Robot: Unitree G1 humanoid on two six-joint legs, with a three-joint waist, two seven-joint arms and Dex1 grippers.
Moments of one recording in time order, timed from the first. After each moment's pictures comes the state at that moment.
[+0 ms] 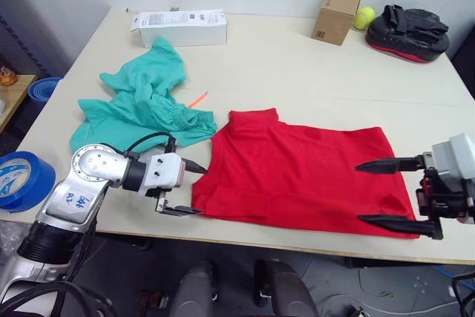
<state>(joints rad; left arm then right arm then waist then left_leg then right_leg) -0.39 0.82 -0.17 -0.13 -0.23 0.08 -1.28 0.08 -1.07 -0.54 -0.54 0.77 0.58 1.33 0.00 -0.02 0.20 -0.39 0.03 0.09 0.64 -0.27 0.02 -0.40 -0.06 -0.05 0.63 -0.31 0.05</state>
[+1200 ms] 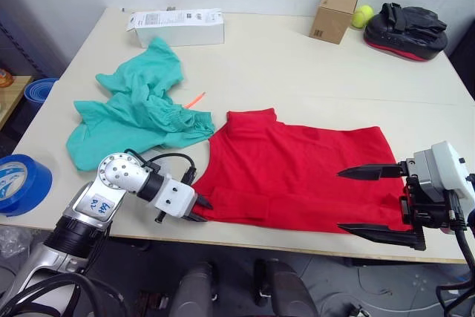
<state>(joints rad) -0.43 0.76 -0.28 0.03 -0.11 -0.21 -1.41 0.13 -1.07 -0.56 -0.67 0.87 0.66 1.19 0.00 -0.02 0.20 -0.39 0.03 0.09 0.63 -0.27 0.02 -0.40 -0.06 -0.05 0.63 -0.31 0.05</state>
